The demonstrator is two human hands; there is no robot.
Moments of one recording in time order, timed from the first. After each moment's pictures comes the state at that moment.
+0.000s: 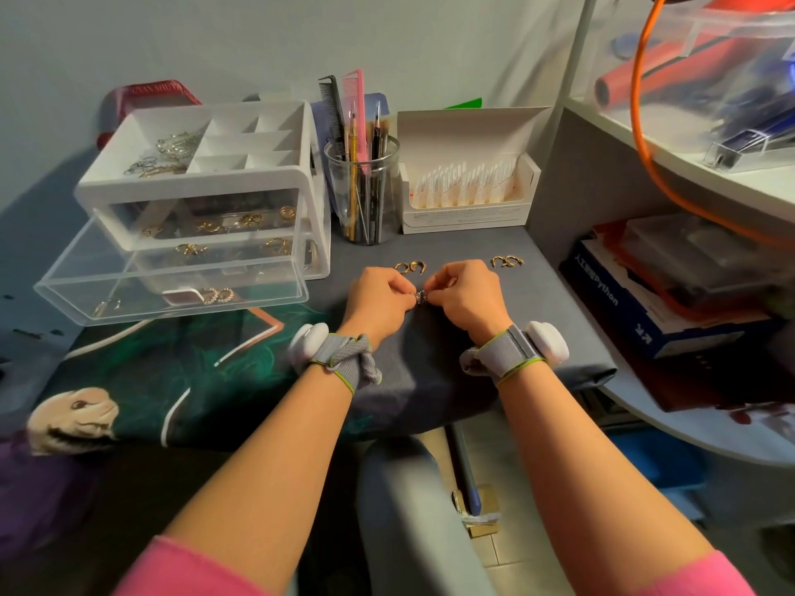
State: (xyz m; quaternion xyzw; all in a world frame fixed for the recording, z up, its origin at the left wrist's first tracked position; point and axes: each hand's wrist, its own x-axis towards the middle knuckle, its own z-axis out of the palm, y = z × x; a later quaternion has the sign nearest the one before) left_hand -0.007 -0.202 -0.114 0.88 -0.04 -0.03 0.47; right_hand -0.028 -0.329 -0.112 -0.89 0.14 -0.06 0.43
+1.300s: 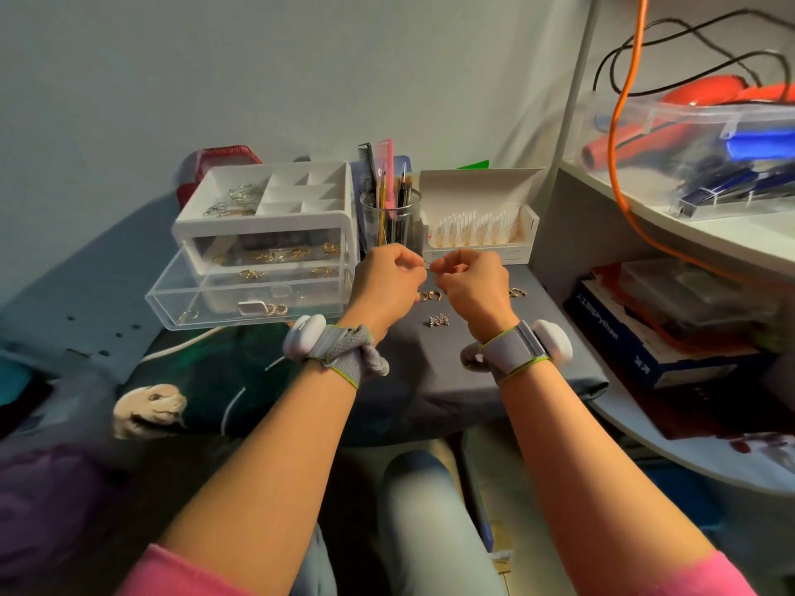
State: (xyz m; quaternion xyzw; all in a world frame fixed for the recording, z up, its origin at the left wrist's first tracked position) left_hand -0.060 -0.178 -0.023 0.84 -0.07 0.03 0.54; right_hand -0.065 -0.294 -0.043 -0.81 0.13 -0.18 0.54
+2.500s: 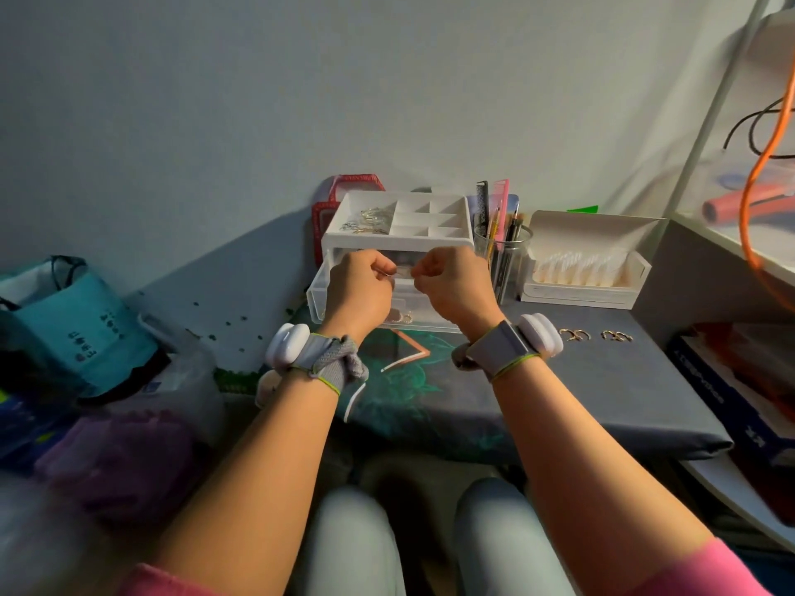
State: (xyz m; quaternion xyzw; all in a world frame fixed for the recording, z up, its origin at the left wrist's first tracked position) left_hand -0.079 -0.014 0.005 0.86 0.03 0.18 0.47; right_hand -0.055 -0.140 0.000 -0.89 -0.05 -0.17 0.41
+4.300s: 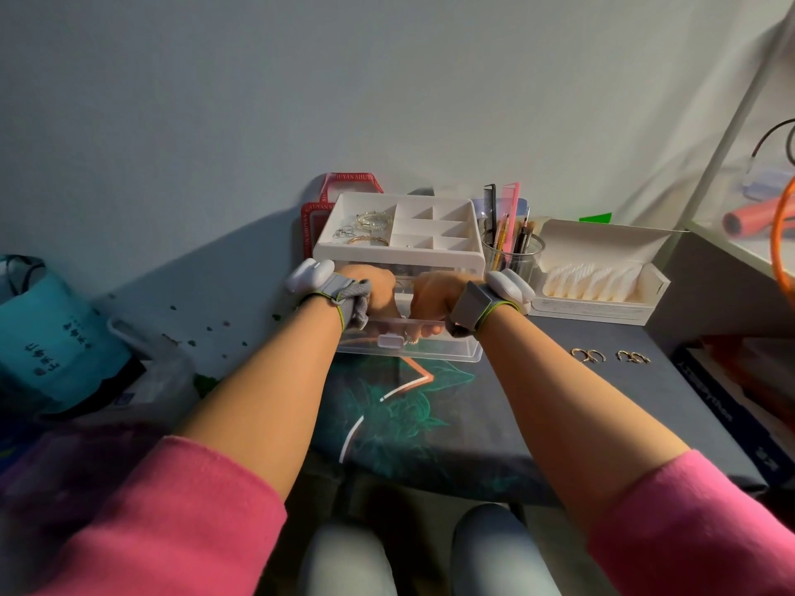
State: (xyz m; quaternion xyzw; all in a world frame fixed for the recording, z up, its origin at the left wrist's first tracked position) left_hand 0.039 0.000 0.009 0.99 -0.10 -0.12 0.01; right_hand 0.030 -0.123 0.011 -0.97 -0.11 0.17 0.10
